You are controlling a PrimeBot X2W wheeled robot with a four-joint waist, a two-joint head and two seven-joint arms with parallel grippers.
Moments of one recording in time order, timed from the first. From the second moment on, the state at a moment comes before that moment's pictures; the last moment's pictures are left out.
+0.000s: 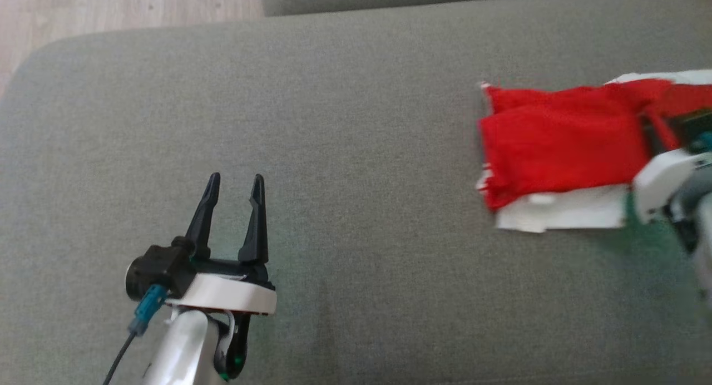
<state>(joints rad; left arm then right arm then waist) -0.22 0.04 -0.22 0.31 -0.30 -0.09 -0.26 -0.63 -0.38 0.11 0.88 -0.11 0.13 -0.08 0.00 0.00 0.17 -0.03</state>
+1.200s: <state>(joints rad) -0.27 0.04 -0.20 0.32 -0.29 -0.11 -0.26 -0.67 -0.54 -0.14 0.70 -0.16 0.13 0.04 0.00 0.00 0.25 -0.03</state>
